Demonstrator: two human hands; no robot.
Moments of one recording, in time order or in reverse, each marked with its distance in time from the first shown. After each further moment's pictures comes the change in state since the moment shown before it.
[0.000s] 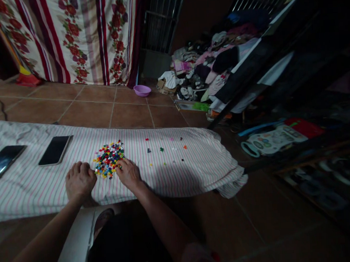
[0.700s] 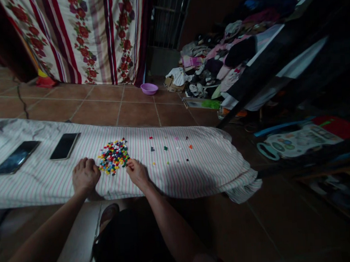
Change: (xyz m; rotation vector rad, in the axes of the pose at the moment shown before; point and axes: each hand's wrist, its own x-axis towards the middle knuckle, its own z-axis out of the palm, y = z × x) left_hand 0.002 -0.003 0.011 0.046 0.034 -0.037; right_hand -0.012 0.027 0.005 0.438 0.013 0.219
